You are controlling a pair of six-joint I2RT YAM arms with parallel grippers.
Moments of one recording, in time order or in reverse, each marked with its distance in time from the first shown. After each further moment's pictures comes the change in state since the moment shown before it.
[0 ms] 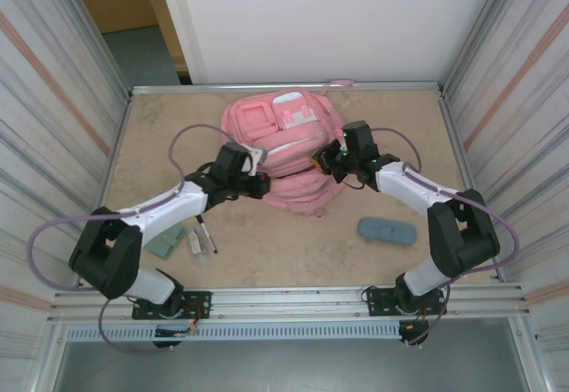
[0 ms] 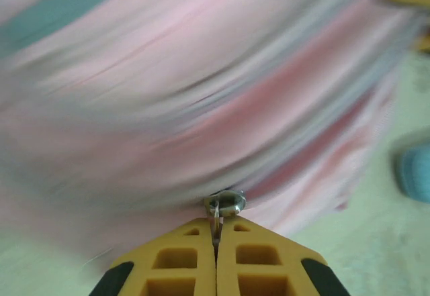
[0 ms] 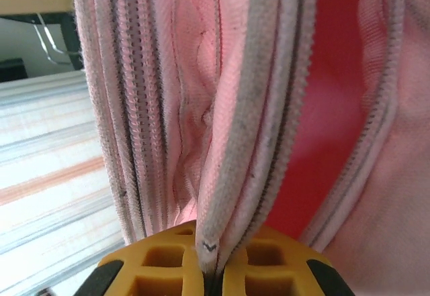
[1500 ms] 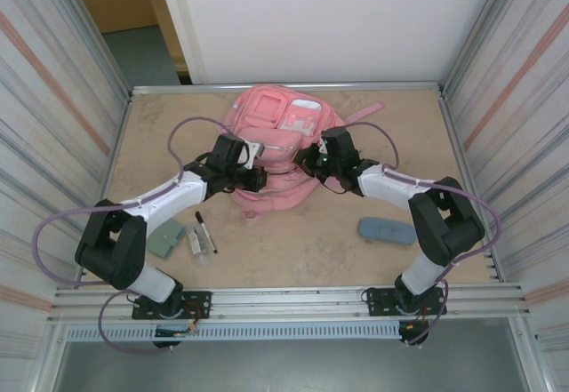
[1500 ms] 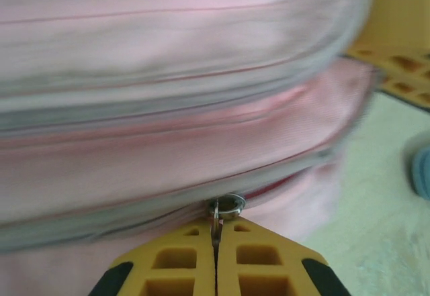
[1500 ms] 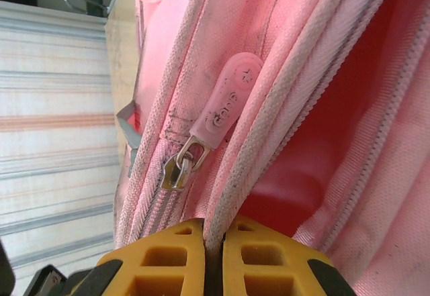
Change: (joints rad) left arm 0.048 0.075 0.094 -0.072 0.050 0.068; right arm 0.132 0.109 -0.005 0.225 0.048 -0.181
